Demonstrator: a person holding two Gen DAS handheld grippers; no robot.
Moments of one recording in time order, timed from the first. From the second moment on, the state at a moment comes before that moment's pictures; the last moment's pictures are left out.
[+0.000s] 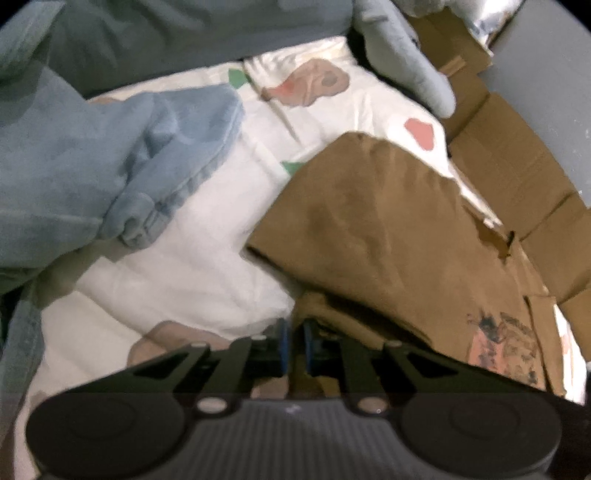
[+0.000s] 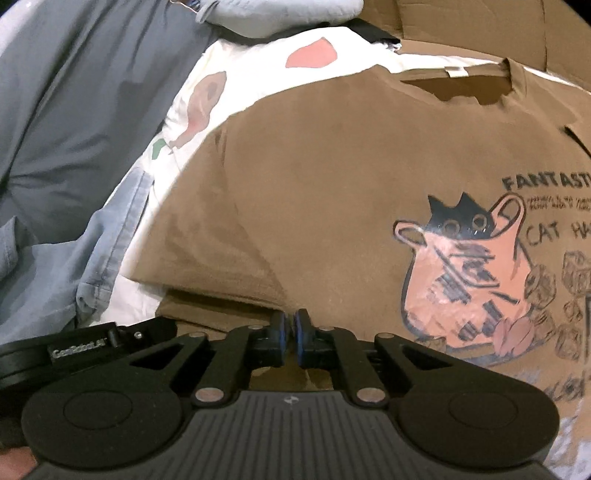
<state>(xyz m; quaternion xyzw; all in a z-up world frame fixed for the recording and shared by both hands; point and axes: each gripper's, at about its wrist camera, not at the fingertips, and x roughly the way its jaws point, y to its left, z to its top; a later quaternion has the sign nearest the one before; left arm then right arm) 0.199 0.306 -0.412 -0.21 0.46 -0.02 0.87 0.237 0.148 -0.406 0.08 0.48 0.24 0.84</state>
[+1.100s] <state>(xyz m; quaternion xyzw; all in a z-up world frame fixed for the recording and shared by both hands) 0.241 0.308 -0.382 -0.22 0.41 -0.02 0.89 0.234 0.149 -0.381 0.08 0.42 0.31 0.85</state>
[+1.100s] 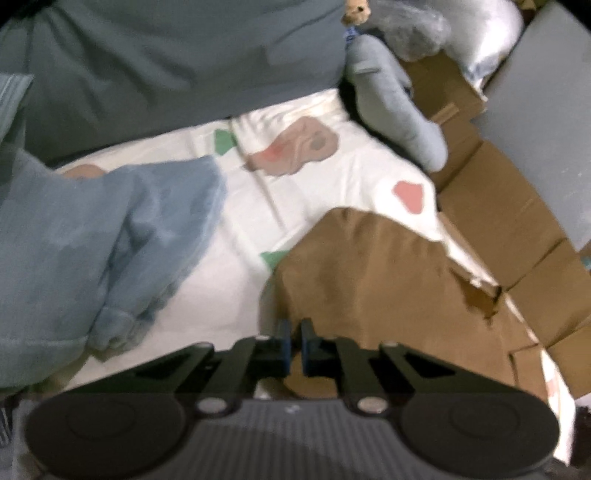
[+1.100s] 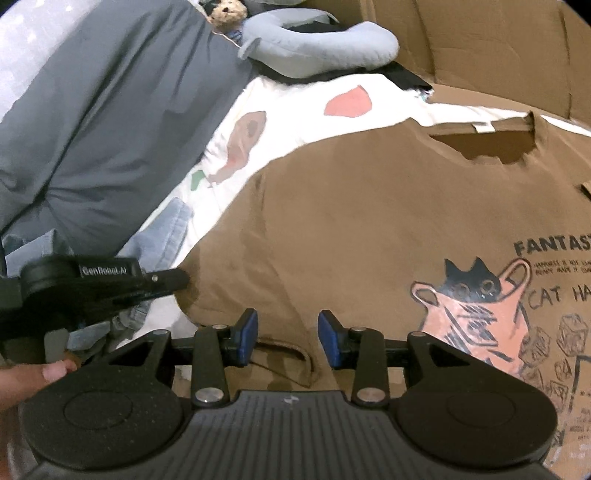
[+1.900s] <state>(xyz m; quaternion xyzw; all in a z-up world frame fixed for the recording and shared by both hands) 0.258 0.280 -0.338 -0.28 0.39 -0.12 0.87 0.266 0.196 -0.358 0.10 0.38 0.39 0.83</state>
